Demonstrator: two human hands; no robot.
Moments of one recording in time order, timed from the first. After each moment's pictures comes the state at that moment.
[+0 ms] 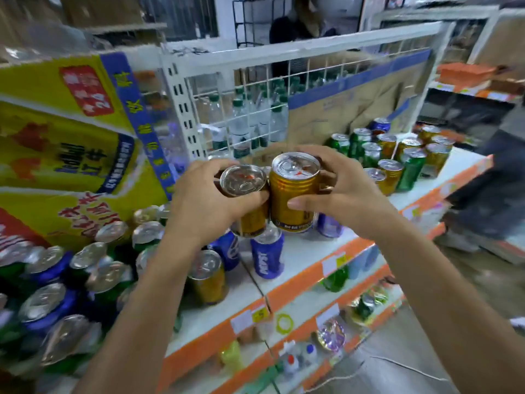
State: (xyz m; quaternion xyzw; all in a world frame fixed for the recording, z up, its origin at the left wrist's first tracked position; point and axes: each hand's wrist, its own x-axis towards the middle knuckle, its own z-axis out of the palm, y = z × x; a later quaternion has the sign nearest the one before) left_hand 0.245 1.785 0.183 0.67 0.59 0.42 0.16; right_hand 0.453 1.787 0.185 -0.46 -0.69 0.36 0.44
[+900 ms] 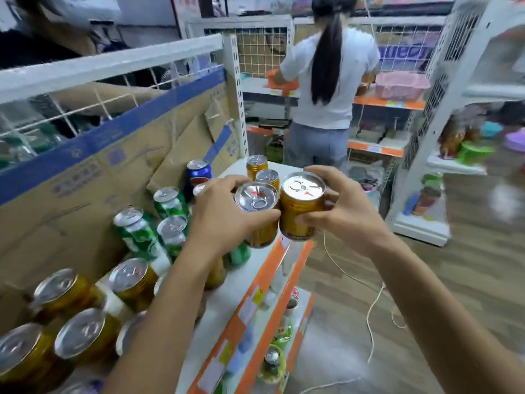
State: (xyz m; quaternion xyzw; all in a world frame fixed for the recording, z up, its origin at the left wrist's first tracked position) left_hand 0.676 2.013 0.155 0.81 0.39 0.32 0.29; right_hand 0.849 1.914 0.143 -0.64 -0.49 0.22 0.54
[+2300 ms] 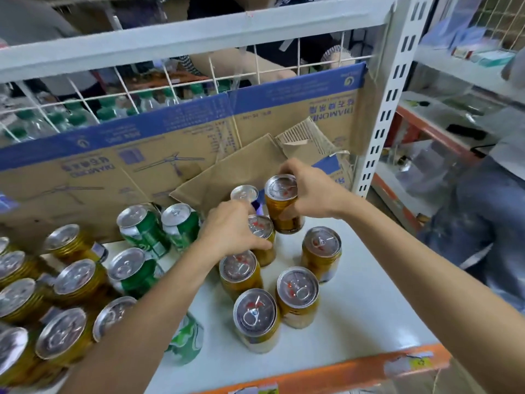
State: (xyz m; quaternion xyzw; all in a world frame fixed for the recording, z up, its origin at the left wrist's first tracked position) left_hand 0.807 2.221 0.112 0.62 0.78 0.05 0.10; right_hand 0.956 2.313 0.130 -0.38 -0.86 0.29 0.16
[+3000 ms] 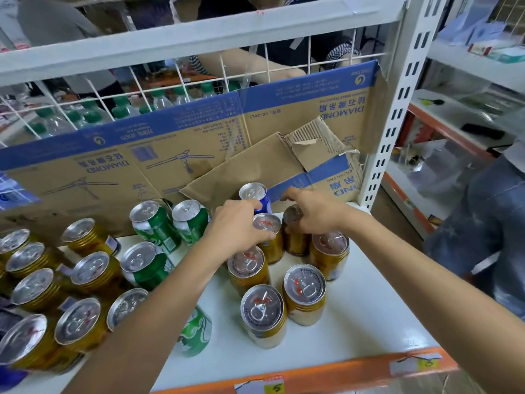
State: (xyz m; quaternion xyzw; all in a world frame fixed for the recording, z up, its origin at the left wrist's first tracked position) left_hand 0.800 2.220 0.103 0.62 0.78 0.06 0.10; right_hand 0.951 2.306 0.105 -0.37 -0.90 0.21 0.01
